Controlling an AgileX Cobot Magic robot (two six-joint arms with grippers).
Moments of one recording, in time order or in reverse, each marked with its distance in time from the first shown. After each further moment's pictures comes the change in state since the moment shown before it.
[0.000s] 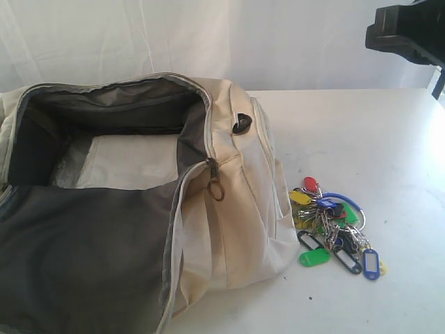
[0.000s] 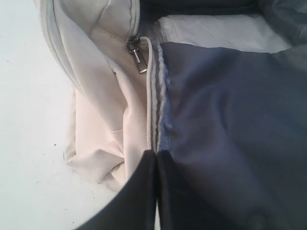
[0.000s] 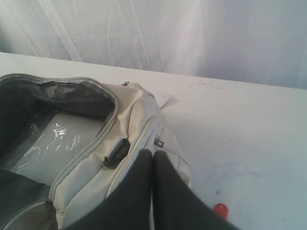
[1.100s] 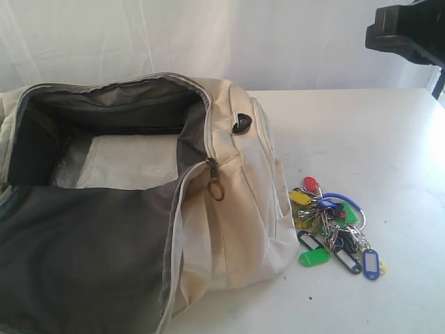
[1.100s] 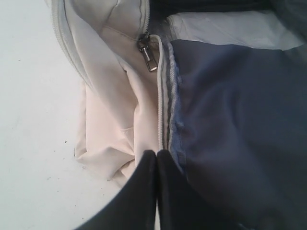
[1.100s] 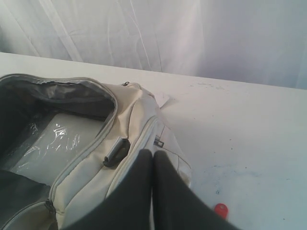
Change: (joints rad) left arm 0.030 0.000 0.000 0.009 0.006 0.013; right arm 0.000 0.000 0.000 0.000 0.000 0.000
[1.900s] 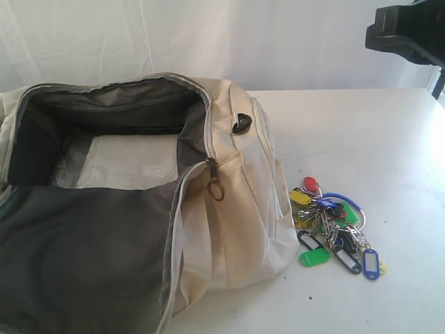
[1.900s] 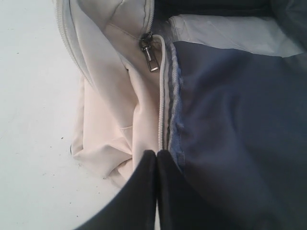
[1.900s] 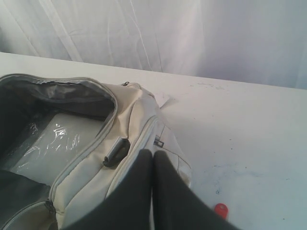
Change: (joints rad) left arm 0.000 0.000 0.000 0.000 0.000 -0.050; right arm 0.000 0.000 0.000 0.000 0.000 0.000
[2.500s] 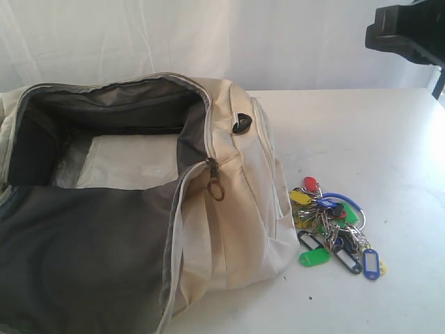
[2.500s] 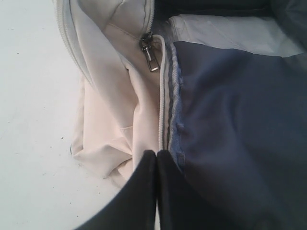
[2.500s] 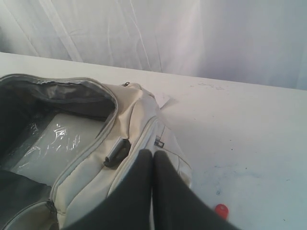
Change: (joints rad) left arm 0.000 0.000 0.000 0.000 0.000 0.000; right arm 0.007 -0.002 0.000 0.000 -0.002 0.000
